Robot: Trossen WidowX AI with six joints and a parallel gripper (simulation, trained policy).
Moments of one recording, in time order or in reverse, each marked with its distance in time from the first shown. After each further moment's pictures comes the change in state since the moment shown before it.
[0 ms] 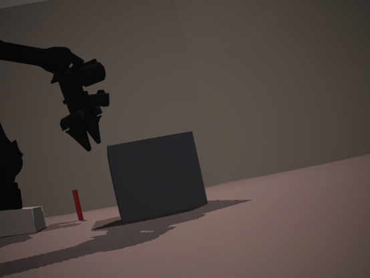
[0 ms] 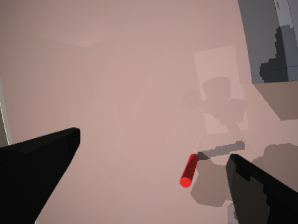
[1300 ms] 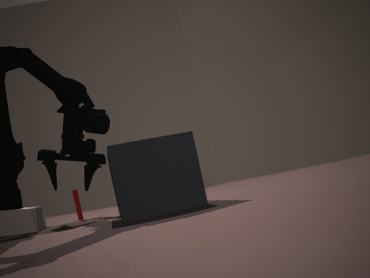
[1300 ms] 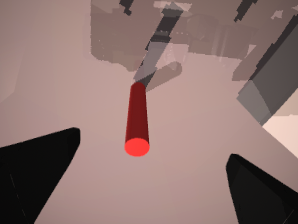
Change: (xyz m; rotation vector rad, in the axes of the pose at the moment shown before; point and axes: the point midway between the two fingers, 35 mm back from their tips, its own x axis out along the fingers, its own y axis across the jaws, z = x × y) arm 0.079 -0.045 -0.084 0.764 0.248 -0.438
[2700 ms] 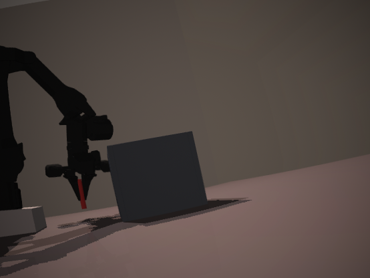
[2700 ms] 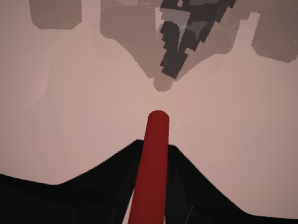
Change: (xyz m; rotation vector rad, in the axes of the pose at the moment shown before) arm 0.026 0.030 -0.003 0.094 0.066 0.135
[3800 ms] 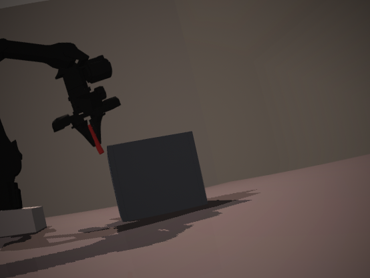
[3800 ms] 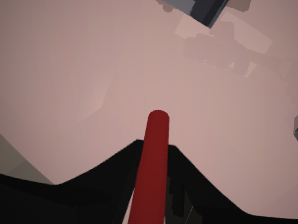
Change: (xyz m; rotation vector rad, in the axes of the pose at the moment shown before) arm -0.143 0.034 0.036 -0.040 -0.111 0.306
